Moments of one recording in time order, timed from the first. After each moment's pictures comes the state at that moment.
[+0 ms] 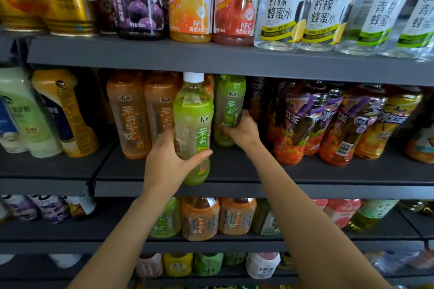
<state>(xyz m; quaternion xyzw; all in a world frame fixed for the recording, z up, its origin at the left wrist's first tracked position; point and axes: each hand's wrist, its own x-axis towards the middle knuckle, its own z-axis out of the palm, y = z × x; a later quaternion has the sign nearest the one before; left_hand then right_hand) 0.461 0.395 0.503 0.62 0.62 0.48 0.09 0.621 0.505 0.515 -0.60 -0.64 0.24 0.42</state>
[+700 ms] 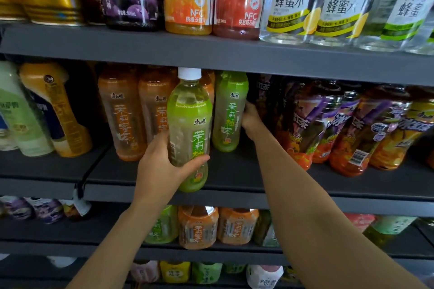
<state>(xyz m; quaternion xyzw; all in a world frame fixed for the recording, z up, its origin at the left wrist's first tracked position) 0.463 0.398 0.496 0.61 0.60 0.52 0.09 0.625 0.568 0.522 -0.49 -0.53 0.46 0.51</state>
